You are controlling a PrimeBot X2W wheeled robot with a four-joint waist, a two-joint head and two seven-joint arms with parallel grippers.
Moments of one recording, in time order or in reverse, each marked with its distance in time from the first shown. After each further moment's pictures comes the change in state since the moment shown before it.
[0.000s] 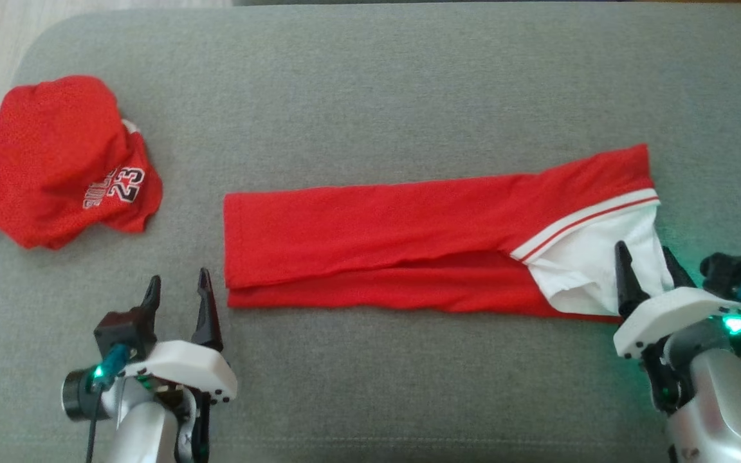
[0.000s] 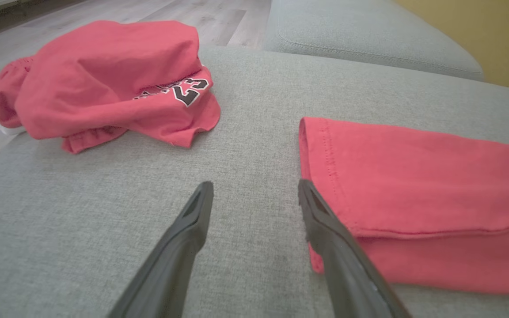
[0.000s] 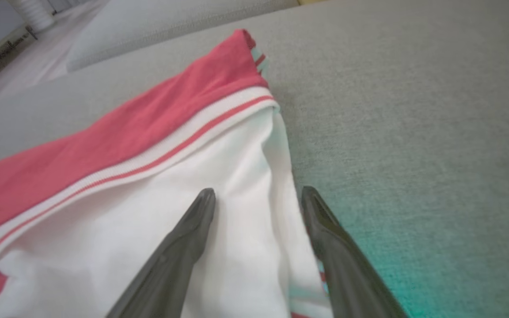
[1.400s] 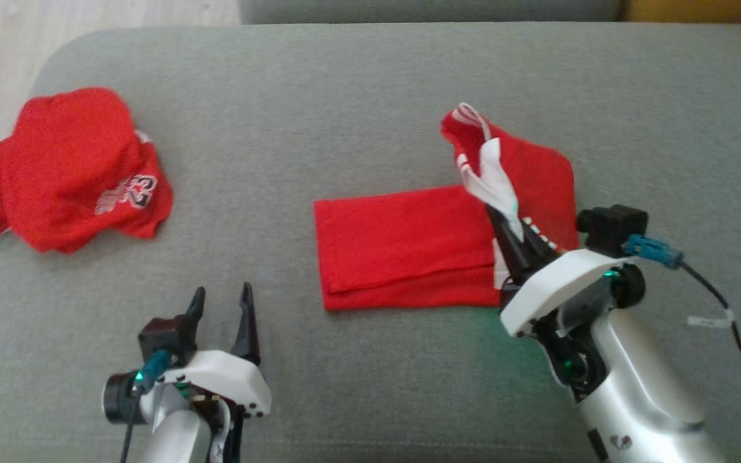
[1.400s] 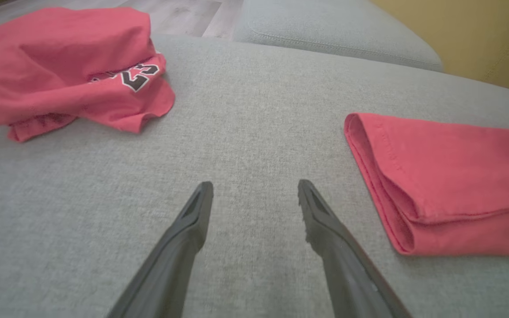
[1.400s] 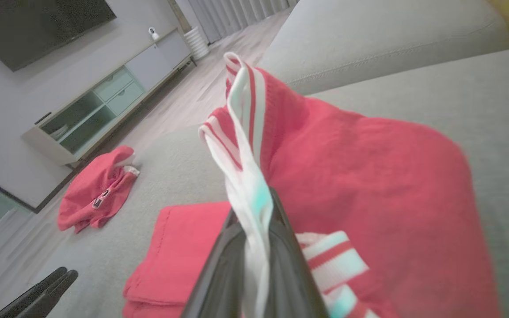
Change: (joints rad) left arm 0.000 0.000 -0.137 0.027 -0.066 0.016 0.000; right arm -0.062 0.036 0.398 -0.197 0.260 0.000 0.084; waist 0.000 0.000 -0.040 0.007
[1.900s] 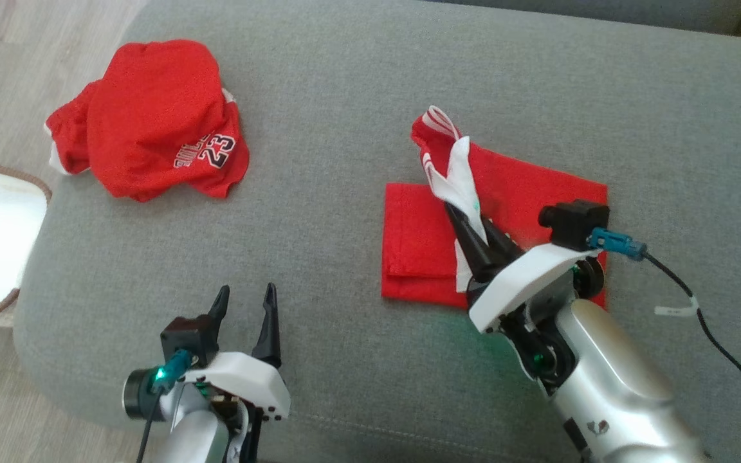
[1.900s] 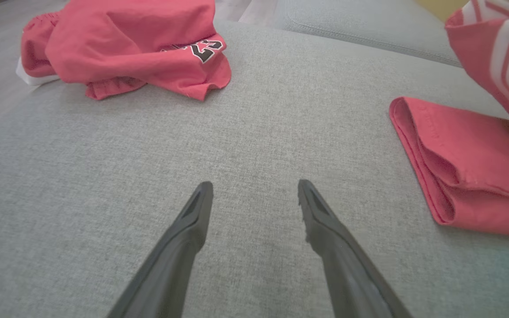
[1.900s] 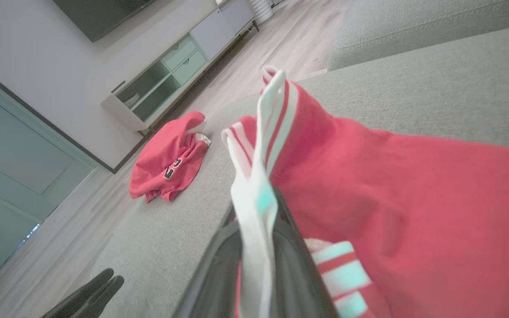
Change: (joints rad) left arm 0.000 0.000 -0.085 -0.021 -0.032 0.012 0.000; right arm -0.083 0.002 0.172 0.091 0.139 0.000 -0.064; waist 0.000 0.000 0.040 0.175
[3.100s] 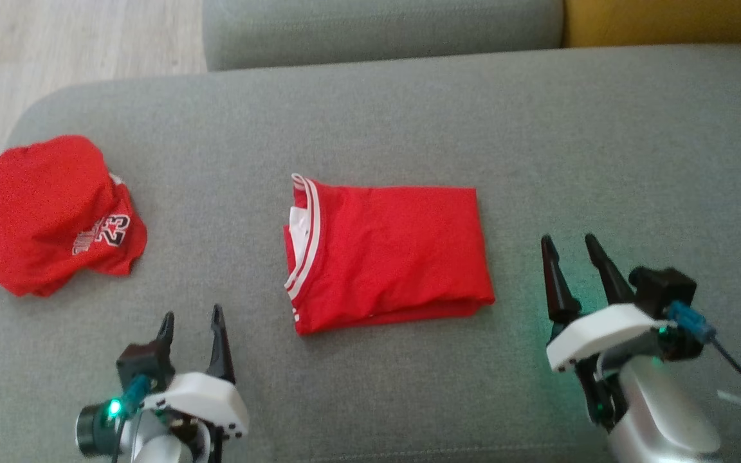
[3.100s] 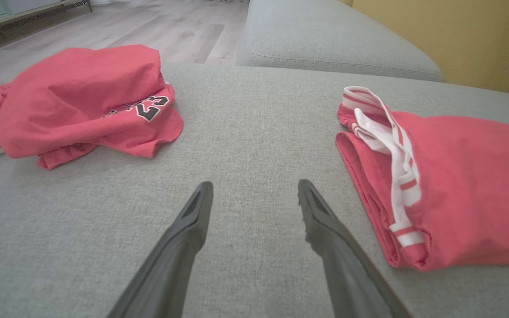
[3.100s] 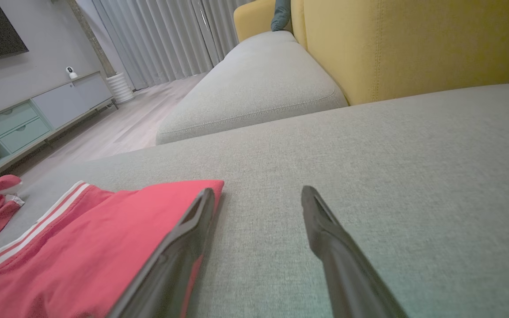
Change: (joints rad) left arm 0.065 0.000 0.151 -0.009 0.090 0.032 0.000; right arm 0.122 0.008 -0.340 0.155 -0.370 0.000 -0.260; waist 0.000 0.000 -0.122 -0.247
